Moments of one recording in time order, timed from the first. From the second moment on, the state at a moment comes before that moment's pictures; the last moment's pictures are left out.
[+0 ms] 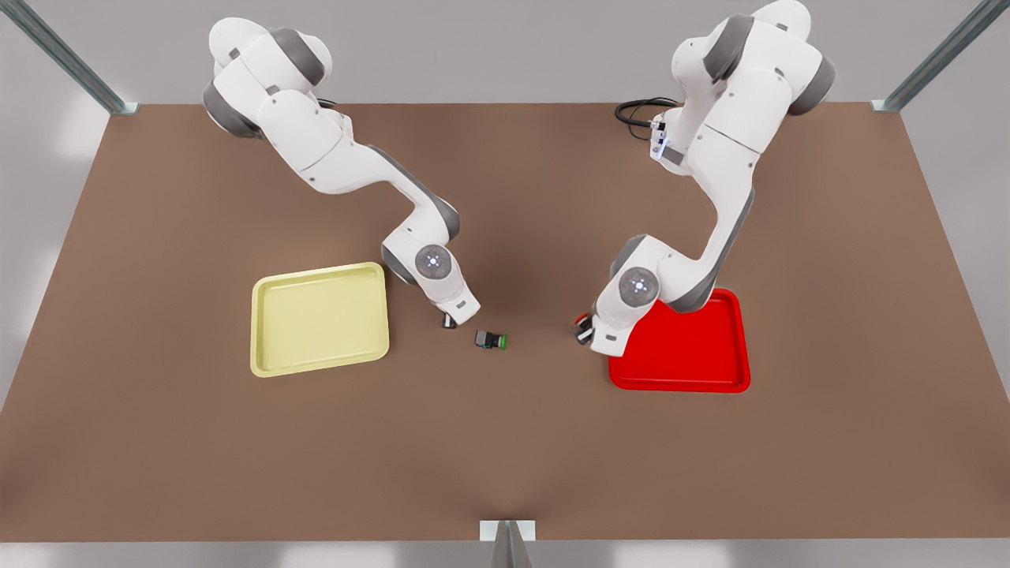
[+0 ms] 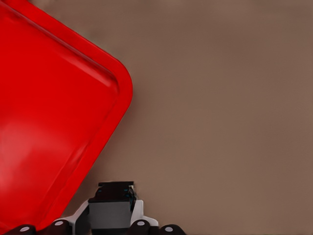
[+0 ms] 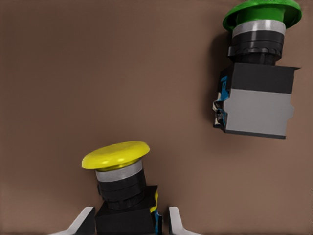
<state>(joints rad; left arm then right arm) -0.17 0.54 -0.31 -1.83 0.14 2.32 -1.03 0.30 0.68 0.40 -1.87 -0.30 2.46 -0.65</state>
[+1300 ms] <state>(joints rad) -0.12 0.23 -0.01 -1.28 -0.05 1.34 0.00 -0.20 0.17 0.41 -2.04 -0.08 2.08 -1.01</state>
